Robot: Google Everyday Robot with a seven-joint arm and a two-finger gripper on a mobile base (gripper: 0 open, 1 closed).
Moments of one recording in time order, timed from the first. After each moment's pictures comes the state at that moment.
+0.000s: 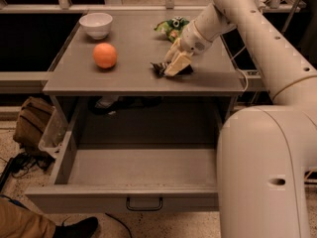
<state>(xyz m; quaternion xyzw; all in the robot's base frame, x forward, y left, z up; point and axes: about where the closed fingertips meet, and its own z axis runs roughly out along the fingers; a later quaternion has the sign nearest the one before) 0.741 -0.056 0.838 -0.69 0.64 0.15 0.29</state>
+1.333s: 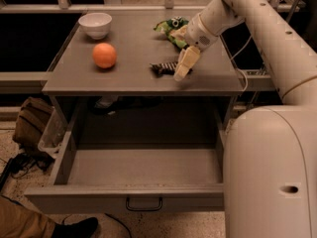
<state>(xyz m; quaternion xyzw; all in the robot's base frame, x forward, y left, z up) 0.735 -0.068 0.861 -0.68 0.66 0.15 0.30</state>
